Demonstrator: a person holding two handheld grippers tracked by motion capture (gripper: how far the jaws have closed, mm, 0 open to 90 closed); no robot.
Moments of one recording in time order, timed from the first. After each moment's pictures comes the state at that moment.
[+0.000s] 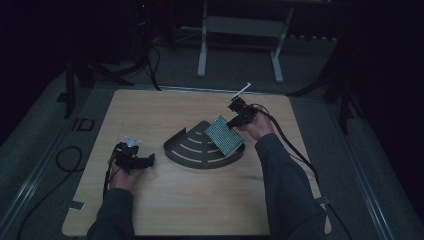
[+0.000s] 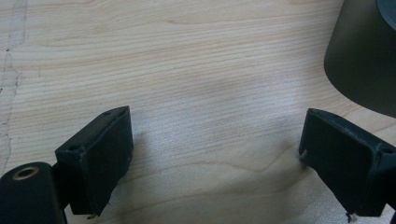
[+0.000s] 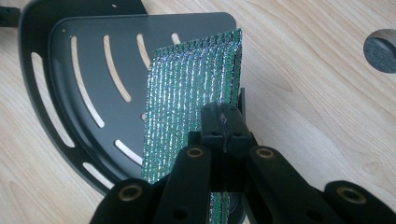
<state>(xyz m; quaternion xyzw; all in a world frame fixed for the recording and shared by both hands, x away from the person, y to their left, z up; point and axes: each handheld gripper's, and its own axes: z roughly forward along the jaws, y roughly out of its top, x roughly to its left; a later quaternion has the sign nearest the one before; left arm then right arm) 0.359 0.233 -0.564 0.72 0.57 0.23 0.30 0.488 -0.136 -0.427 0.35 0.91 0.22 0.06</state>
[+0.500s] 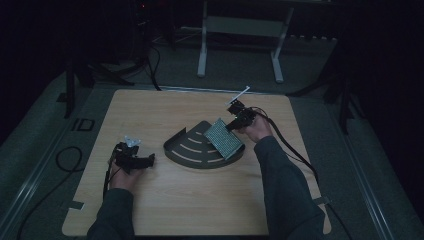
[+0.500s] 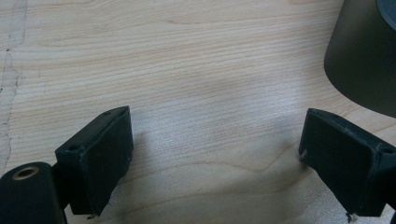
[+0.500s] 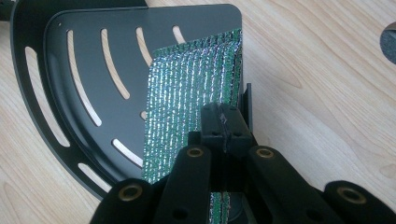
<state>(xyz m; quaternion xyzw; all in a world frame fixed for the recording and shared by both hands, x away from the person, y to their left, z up) 0.359 0.232 -0.564 0.72 0.57 0.23 0.30 0.488 -0.135 -0.441 0.35 0.91 0.23 0.05</state>
